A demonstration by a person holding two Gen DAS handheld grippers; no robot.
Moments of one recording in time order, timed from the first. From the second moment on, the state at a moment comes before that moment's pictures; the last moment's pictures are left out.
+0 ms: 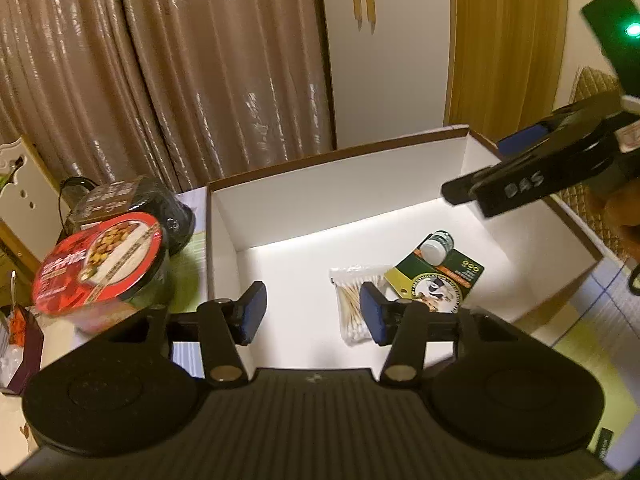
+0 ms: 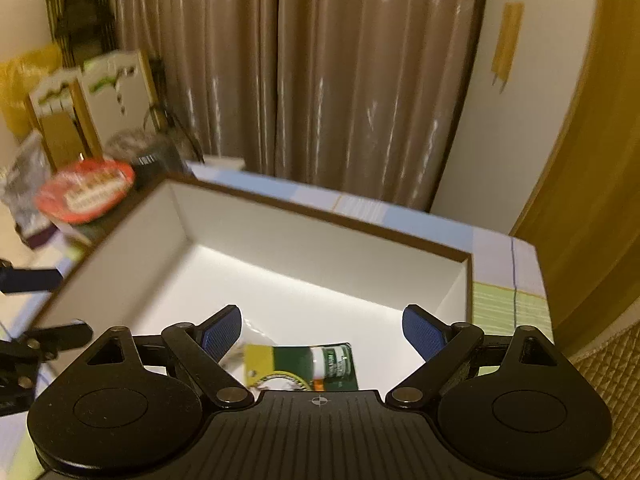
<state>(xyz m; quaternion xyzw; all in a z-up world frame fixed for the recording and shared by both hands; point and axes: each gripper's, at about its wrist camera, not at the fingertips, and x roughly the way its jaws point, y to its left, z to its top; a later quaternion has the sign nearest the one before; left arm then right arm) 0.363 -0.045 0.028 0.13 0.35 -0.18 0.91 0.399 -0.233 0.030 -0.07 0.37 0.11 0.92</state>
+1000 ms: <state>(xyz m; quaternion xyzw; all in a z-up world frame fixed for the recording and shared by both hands) 0.105 0.047 0.030 0.08 0.35 -0.14 0.92 0.102 -0.228 0.019 -0.02 0.40 0.07 0.91</state>
